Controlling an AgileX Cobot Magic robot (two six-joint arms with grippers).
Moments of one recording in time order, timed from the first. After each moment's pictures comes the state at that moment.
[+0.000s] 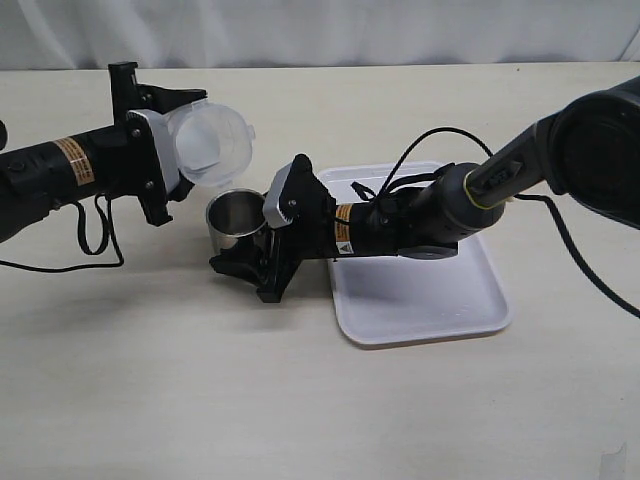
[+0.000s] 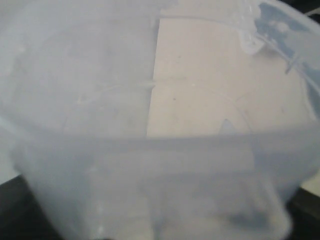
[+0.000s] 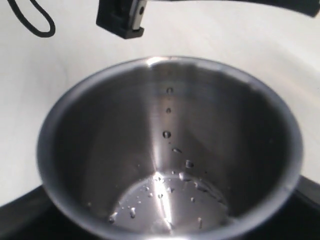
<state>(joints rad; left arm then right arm) -0.16 1.97 -0.76 0.73 -0.94 0.89 0.48 2.37 -1.19 -1.04 -0.91 0.44</state>
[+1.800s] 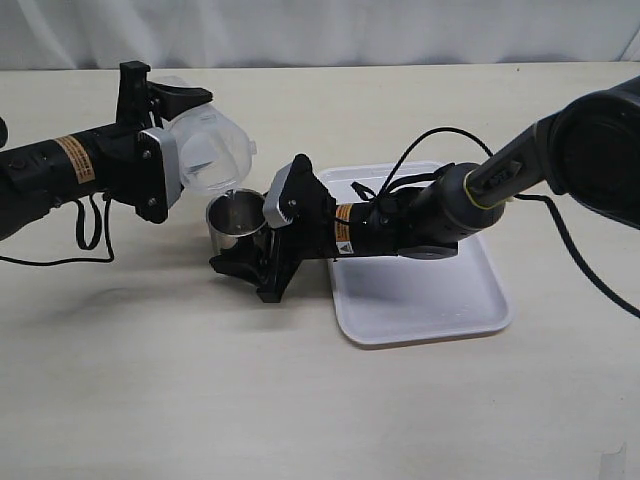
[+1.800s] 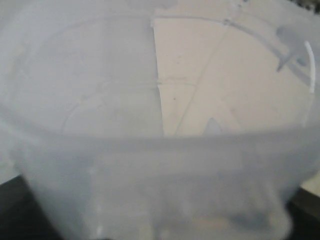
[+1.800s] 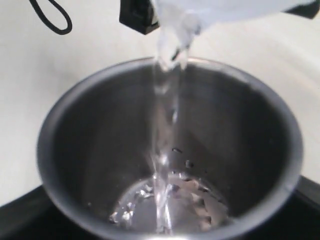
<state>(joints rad) -0.16 1.97 -0.77 0.73 -0.92 1.12 0.48 2.37 -1.19 -1.04 -0.91 0.44</state>
